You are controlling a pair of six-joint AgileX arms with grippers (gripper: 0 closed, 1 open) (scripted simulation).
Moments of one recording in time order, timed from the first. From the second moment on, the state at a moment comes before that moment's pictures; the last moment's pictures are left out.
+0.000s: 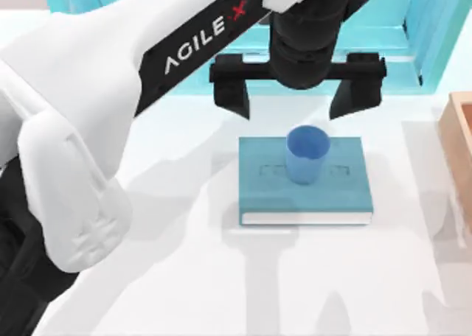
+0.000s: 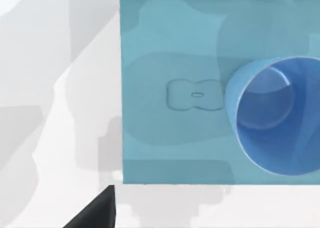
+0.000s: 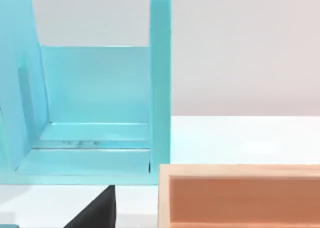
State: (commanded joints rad) left arm -0.82 2.37 2.49 -1.54 -0.14 -0.78; right arm 0.00 0.00 0.00 0.00 0.00 0.00
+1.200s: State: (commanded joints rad) left arm -0.79 2.37 2.08 -1.14 -0.14 -0.74; right arm 0.00 0.00 0.00 0.00 0.00 0.00
